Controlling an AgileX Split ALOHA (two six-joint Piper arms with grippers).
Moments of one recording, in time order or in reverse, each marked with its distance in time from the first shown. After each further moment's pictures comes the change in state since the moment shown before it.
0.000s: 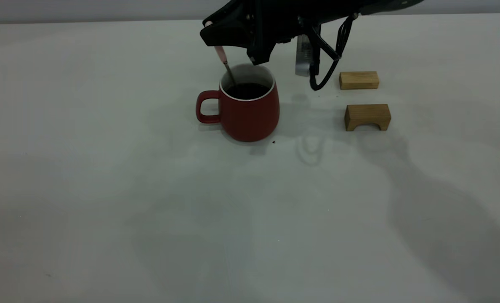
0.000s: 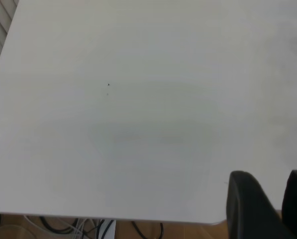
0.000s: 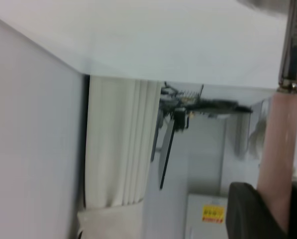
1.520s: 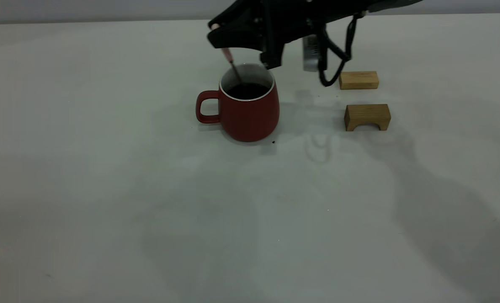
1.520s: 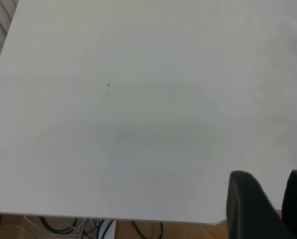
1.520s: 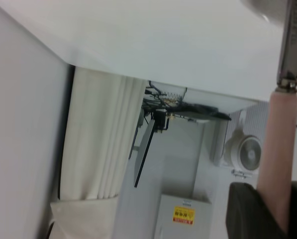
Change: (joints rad) left arm 0.000 0.000 0.000 0.000 0.000 -0.001; right arm -0.025 0.004 -0.006 -0.048 0.036 -0.089
